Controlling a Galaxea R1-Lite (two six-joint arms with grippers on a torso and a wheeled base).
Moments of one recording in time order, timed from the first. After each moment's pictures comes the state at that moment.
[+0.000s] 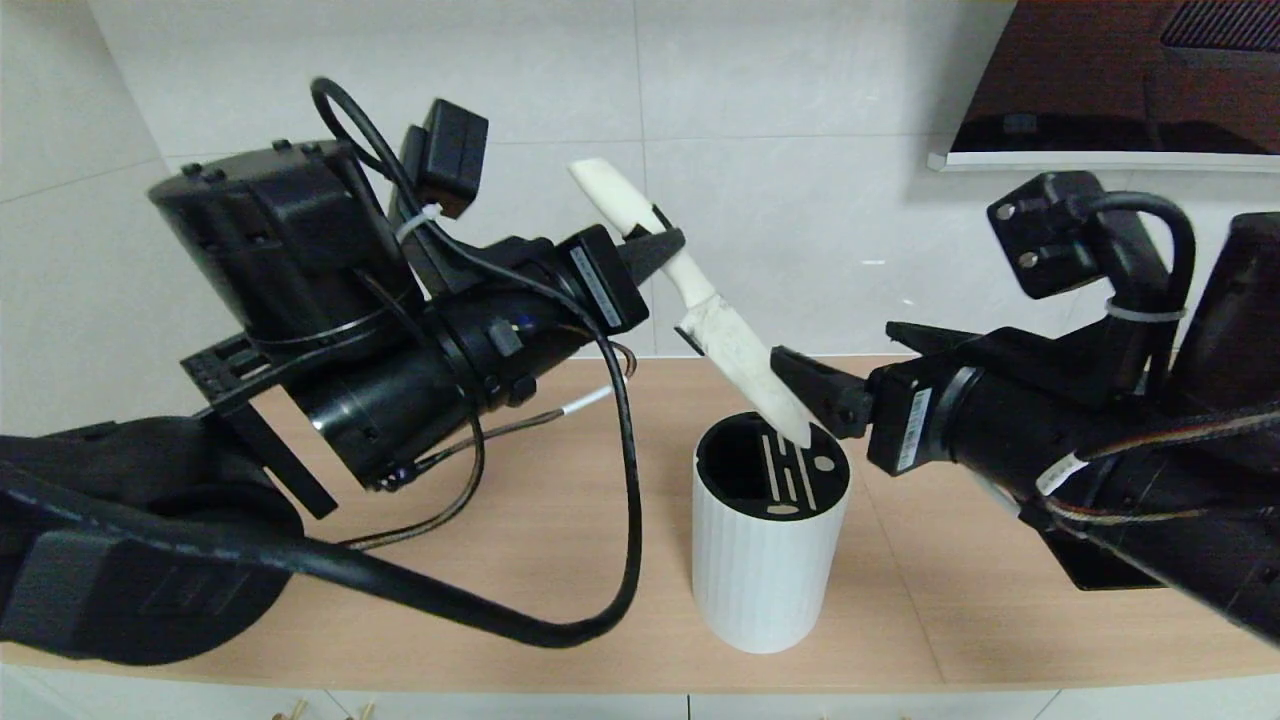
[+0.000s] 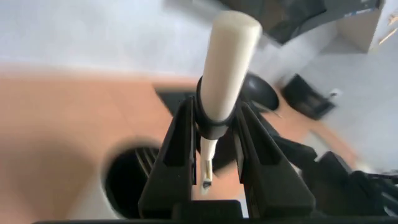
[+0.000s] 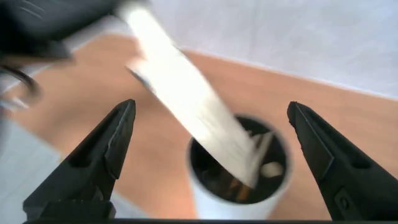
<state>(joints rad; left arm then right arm) -0.66 1.69 -0.98 -0.88 -0.05 -0.48 0.86 1.49 -0.84 -0.65 -0.37 0.07</state>
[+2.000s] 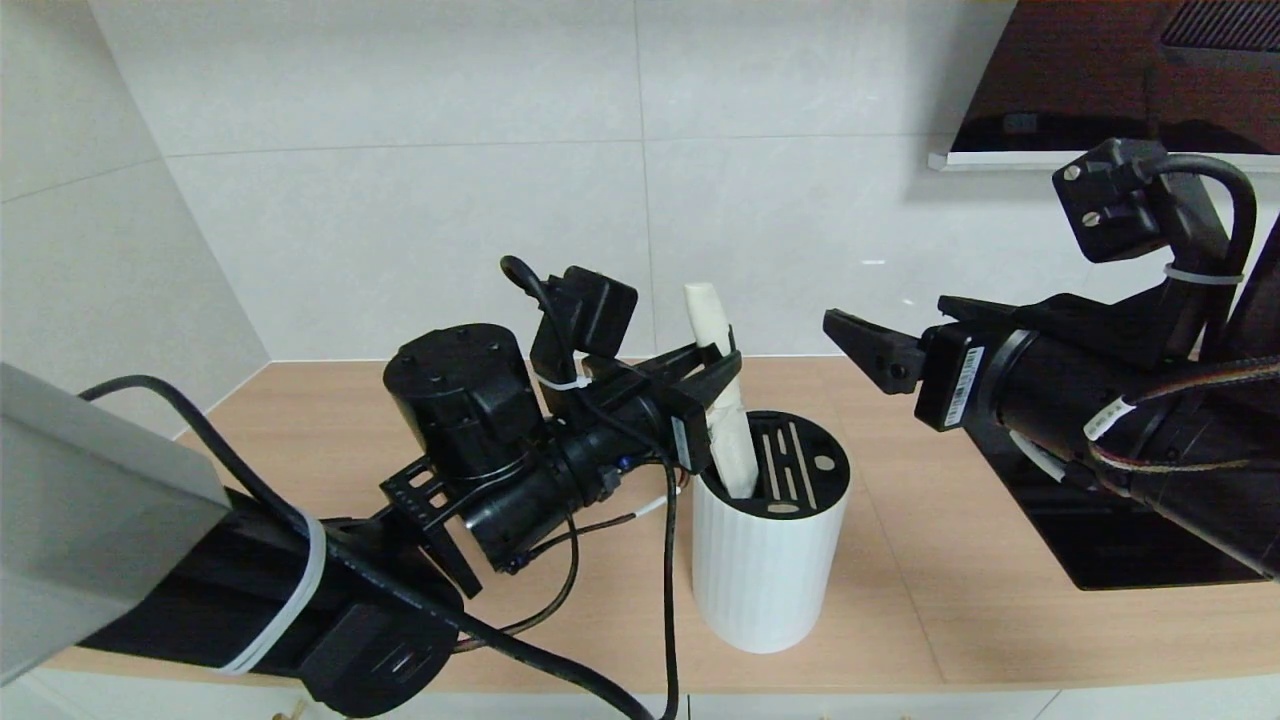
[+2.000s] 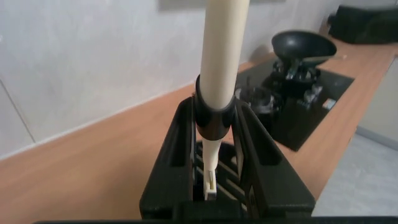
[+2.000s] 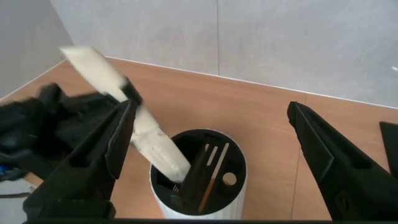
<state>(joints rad) -0.70 1.93 -0.82 -1.25 -0.11 -0.08 0.78 1.46 -0.83 -0.65 -0.37 0.07</state>
